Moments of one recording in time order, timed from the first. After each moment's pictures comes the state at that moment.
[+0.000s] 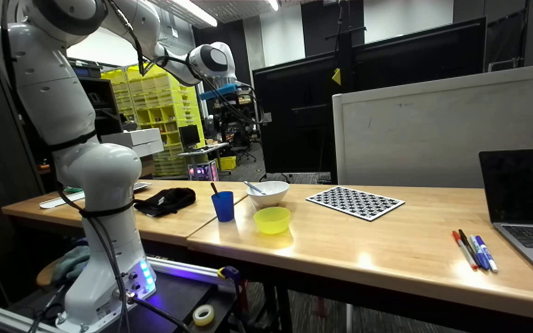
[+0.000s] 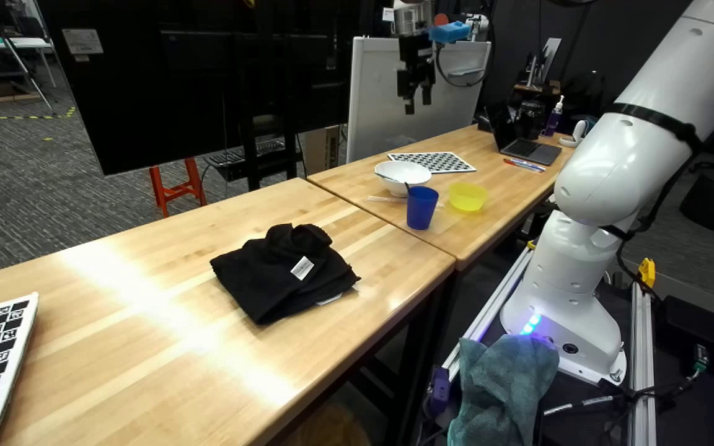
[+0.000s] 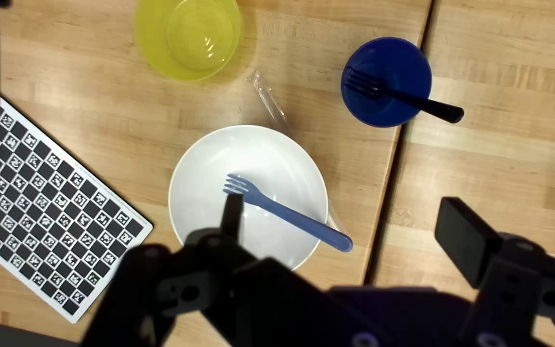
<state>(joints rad) -0.11 -0.24 -0.14 -2.16 -0.21 1.79 -0.24</state>
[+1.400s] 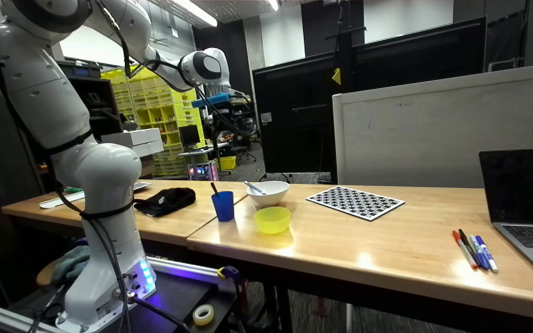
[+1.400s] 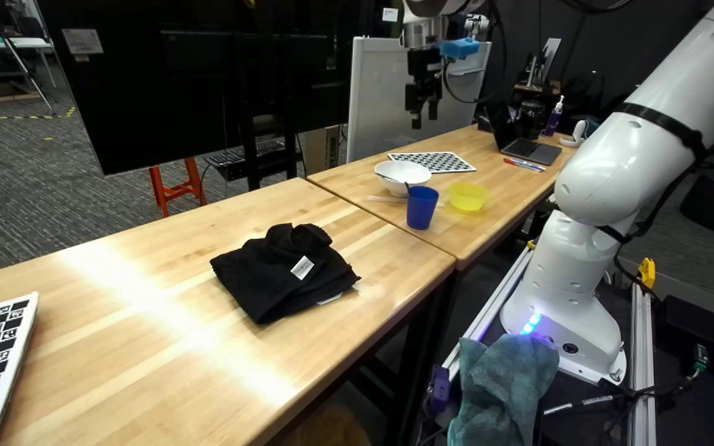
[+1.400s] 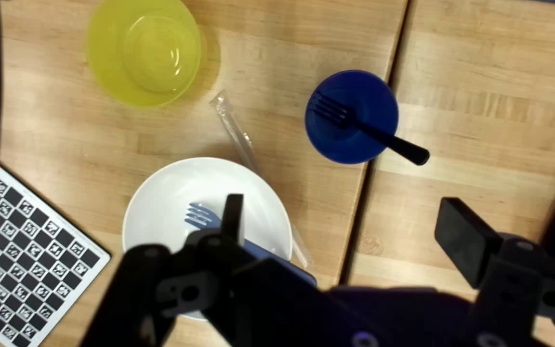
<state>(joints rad) -0.11 -0.35 -0.15 -2.33 -0.17 1.85 -0.26</state>
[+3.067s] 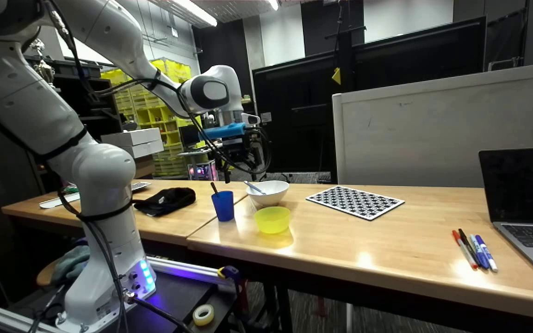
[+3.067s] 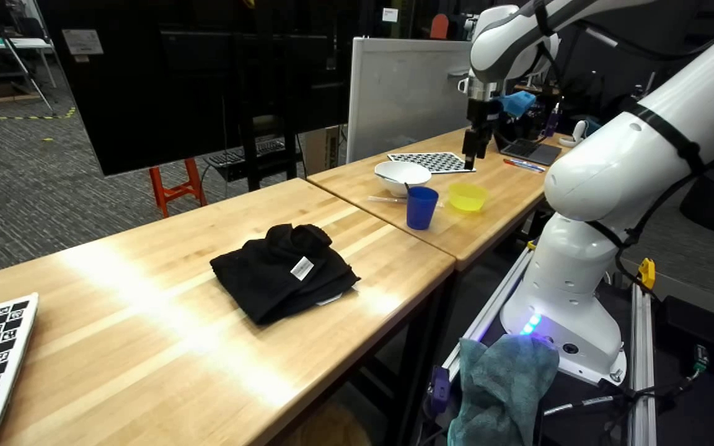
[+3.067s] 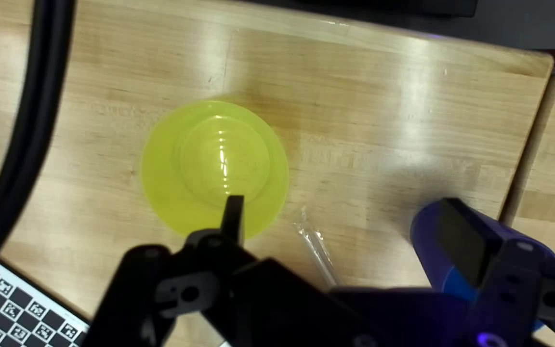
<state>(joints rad) -0.28 -0.51 -0.38 -2.70 -0.35 2.18 -0.46</state>
